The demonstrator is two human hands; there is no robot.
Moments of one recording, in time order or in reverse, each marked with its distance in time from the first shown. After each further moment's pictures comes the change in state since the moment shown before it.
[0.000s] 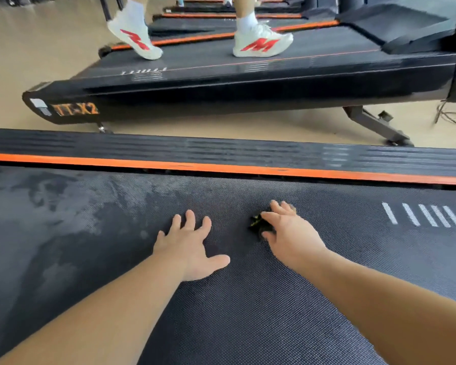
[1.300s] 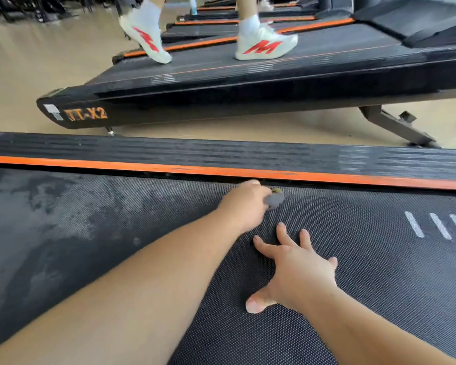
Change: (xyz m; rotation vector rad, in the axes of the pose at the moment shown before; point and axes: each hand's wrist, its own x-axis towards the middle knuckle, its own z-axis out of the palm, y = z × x) left_hand 0.107 0.091 -0.038 -0.221 0.452 0.404; right_hand -0.026 -0.013 -0.004 -0.009 -0.357 0.166
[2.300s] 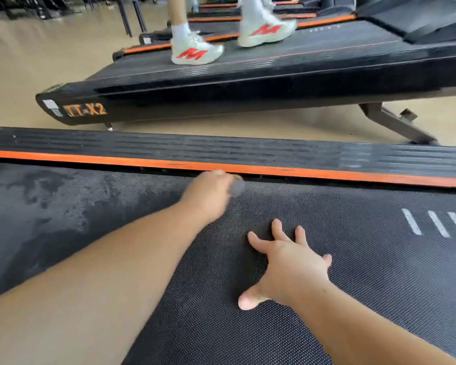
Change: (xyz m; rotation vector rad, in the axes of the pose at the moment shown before) left_hand -0.011 -0.050 -0.016 0.184 0.118 -0.131; right_hand 0.001 -0.001 -0.002 0.003 -0.045 0.005
